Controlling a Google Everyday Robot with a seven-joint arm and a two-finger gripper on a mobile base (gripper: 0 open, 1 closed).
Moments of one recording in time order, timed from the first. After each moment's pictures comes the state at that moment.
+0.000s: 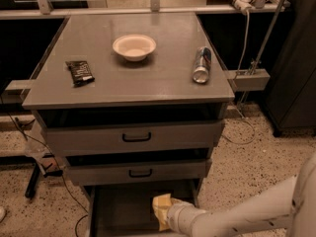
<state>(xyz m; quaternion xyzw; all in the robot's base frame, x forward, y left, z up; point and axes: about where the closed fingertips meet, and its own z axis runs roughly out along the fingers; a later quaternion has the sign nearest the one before) 0.433 -0.021 0.425 -0.18 0.90 0.21 0.33</state>
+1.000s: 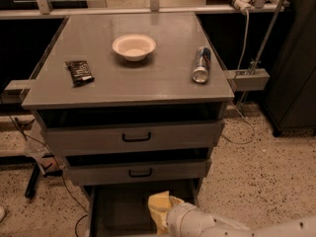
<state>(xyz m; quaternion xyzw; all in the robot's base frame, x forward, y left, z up) 0.390 -0.009 0.541 -0.21 0.88 0.22 0.36</state>
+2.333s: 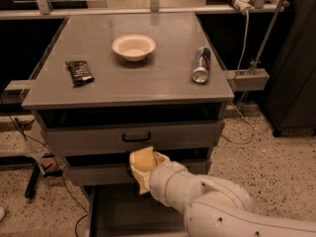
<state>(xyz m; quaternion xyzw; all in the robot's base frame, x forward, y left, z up) 0.446 0.038 0.700 -0.25 0.82 0.21 0.47</state>
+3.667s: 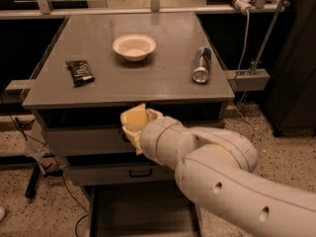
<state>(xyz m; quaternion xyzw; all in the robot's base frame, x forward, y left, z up) 0.491 0.051 0.819 -0.32 0.78 0.14 0.52</state>
